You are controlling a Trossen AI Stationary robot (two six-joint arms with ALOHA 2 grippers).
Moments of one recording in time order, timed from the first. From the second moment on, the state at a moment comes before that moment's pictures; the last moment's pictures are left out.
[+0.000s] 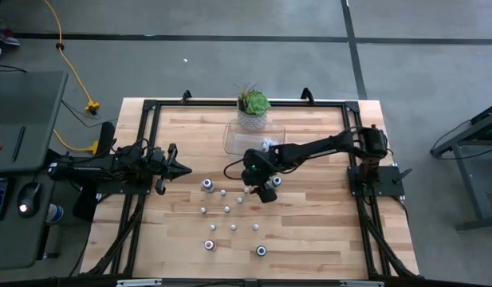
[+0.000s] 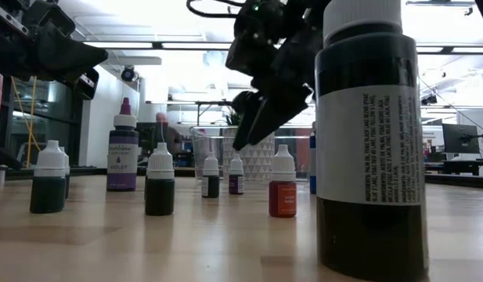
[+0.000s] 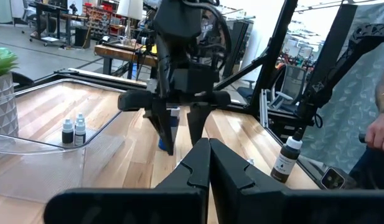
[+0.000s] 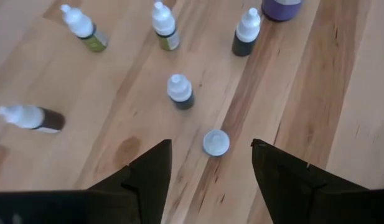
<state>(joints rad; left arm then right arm) -0.01 0.01 0.02 0.03 0.10 -0.21 -0.01 1.91 1.28 -0.34 -0.29 -0.30</state>
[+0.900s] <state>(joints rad) -0.01 0.01 0.02 0.03 0.10 -0.21 0.01 1.97 1.28 -0.29 -0.21 -0.32</state>
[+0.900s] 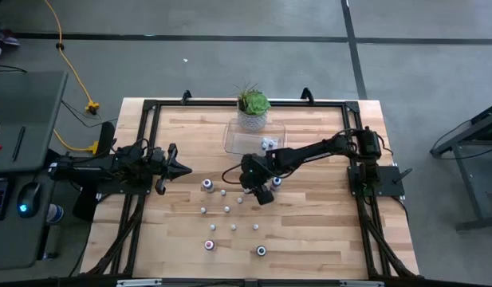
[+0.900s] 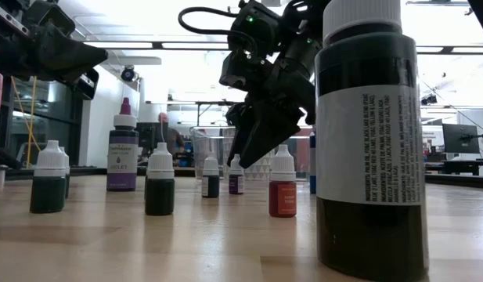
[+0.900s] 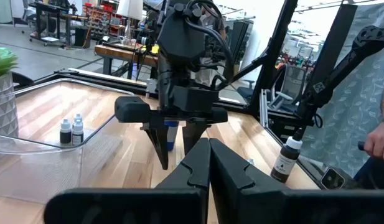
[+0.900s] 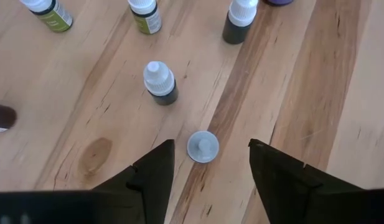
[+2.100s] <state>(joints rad) -0.01 0.01 0.02 0.03 0.10 -0.21 0.04 1.97 1.28 -0.29 -0.16 -0.26</state>
